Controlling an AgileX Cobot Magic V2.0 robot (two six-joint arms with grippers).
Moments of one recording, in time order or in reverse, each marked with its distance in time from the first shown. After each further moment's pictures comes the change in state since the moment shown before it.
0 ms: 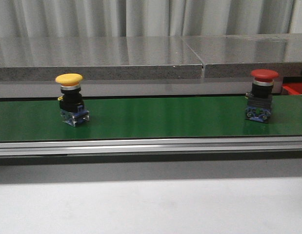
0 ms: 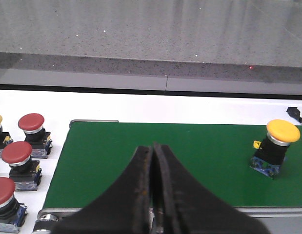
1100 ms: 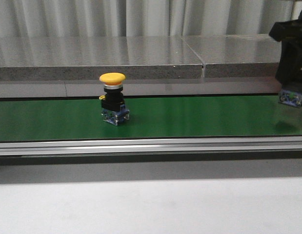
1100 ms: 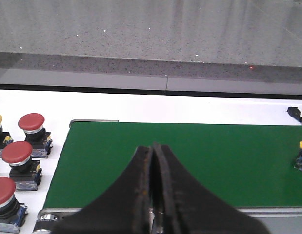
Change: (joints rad) left arm 0.000 0.000 0.000 0.000 0.000 0.000; right arm -0.018 0.330 -0.320 0.014 0.069 -0.093
